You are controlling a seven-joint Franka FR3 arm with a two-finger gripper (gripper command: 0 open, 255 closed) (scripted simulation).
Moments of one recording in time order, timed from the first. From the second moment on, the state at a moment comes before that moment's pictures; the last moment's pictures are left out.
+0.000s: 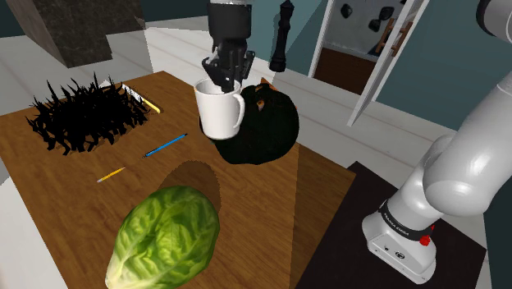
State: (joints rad) arm 0.22 0.00 0.48 -1.63 0.09 1.56 0.40
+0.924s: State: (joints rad) arm 0.25 0.07 0.51 -1.72 0.07 1.71 0.44
